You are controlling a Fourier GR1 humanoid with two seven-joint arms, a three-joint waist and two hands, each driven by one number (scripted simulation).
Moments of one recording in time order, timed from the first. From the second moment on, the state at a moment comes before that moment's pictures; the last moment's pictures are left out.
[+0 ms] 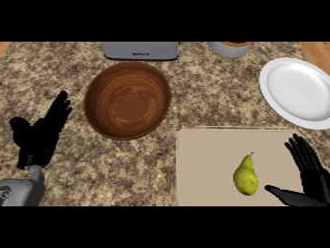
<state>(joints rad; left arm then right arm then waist) -0.13 0.34 -0.09 -1.43 0.18 0.15 0.14 0.06 -0.24 -0.17 -1.07 -0.16 0.22 -0.63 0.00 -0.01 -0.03</state>
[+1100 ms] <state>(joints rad) -0.16 0.31 -0.03 -1.42 0.14 0.10 0.17 0.04 -0.35 0.00 -1.28 0.09 0.23 -0.21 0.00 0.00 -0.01</state>
